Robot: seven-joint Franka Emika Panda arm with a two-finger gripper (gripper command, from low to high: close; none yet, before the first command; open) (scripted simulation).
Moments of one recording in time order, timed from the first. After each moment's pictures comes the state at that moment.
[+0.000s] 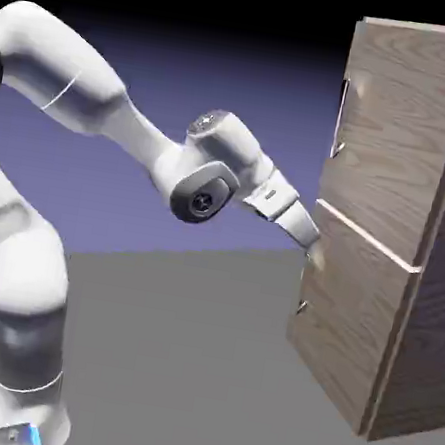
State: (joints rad) arm -0.06 -0.63 0.06 -2.79 0.12 3.00 0.70
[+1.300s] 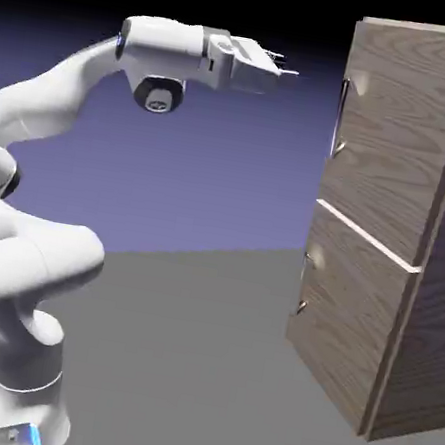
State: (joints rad) arm -1.13 -1.54 0.86 -2.43 1.81 2.54 0.17
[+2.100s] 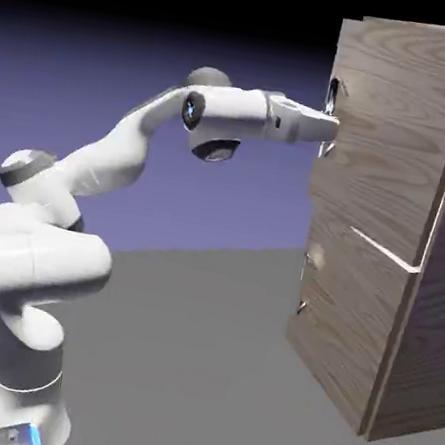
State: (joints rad) arm -1.39 -1.72 1.00 -2.45 2.44 2.15 -0.21
